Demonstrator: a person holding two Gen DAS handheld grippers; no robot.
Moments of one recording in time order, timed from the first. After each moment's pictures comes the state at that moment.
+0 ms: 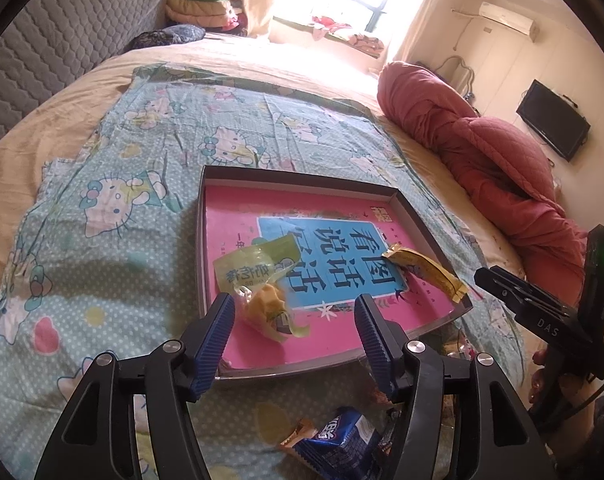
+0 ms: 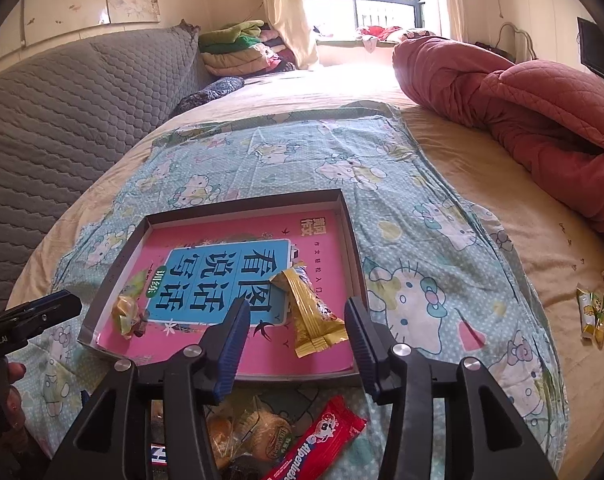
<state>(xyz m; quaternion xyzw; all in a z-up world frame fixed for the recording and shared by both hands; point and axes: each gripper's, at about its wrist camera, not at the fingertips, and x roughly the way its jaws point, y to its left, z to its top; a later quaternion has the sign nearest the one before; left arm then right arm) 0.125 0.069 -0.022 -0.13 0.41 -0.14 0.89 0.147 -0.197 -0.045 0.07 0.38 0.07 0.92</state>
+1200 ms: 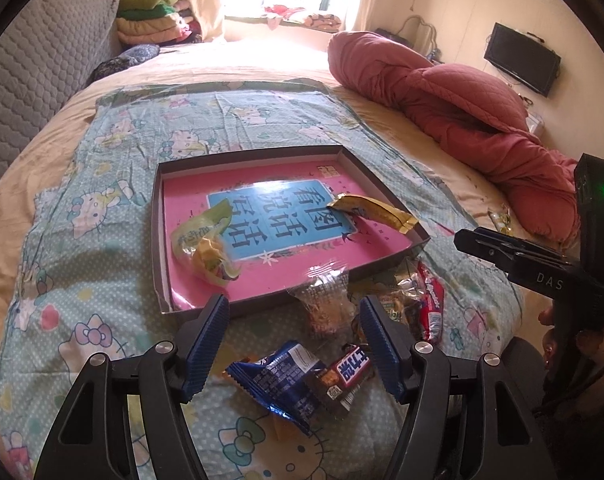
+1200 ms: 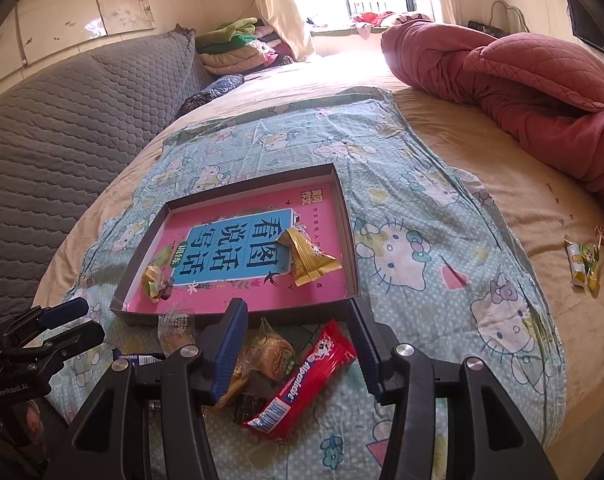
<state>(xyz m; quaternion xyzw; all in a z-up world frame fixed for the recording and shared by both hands) 0.062 0.013 -0.003 -0.03 0.42 -0.18 0.89 0.092 -0.220 -0.038 0.11 0.40 0.08 0.91</state>
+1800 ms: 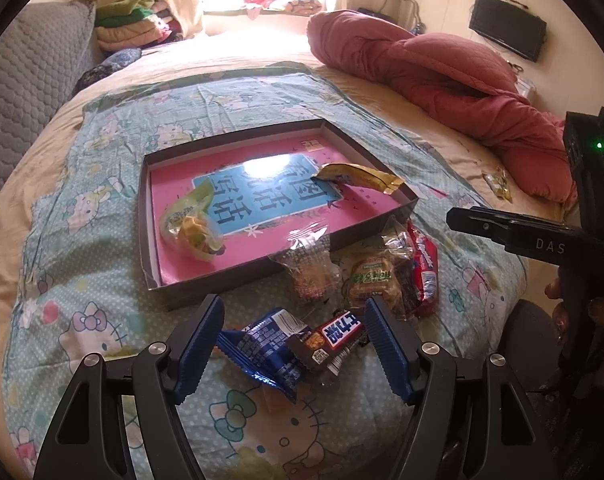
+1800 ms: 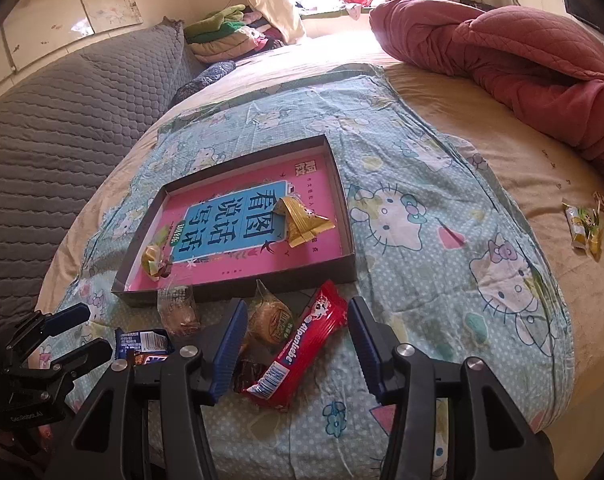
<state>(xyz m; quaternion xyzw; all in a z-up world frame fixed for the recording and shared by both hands) 0.041 -0.008 -0.010 0.03 0.43 -0.20 0.88 0.079 -0.226 -0.051 0.14 0.43 0.08 0.89</state>
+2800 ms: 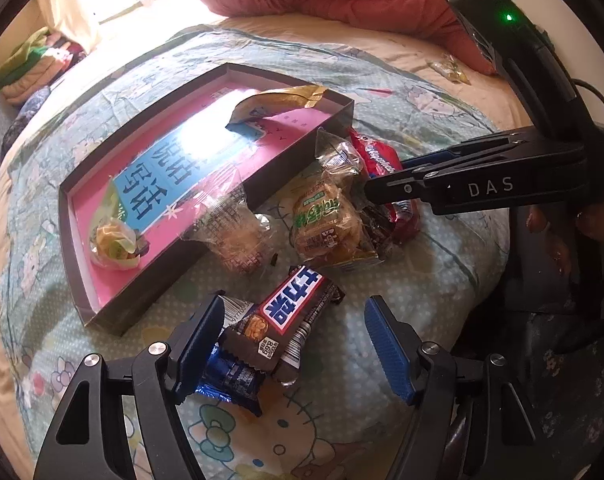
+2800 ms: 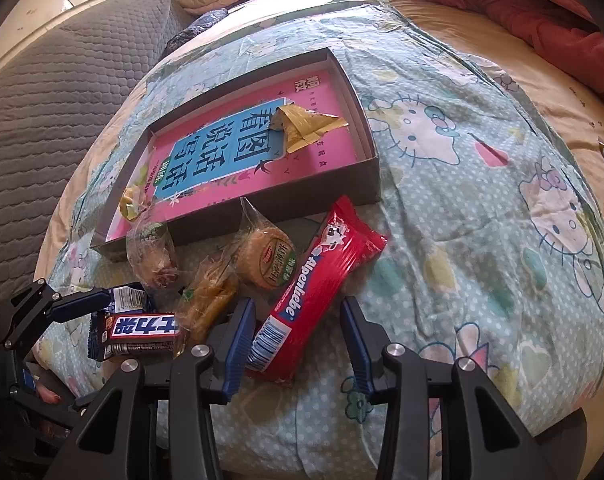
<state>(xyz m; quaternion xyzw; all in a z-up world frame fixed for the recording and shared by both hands) 0.044 -0.061 -0.050 0.19 0.48 -0.29 0.80 0.094 -0.207 -0.109 0.15 0.52 0.11 0.83</state>
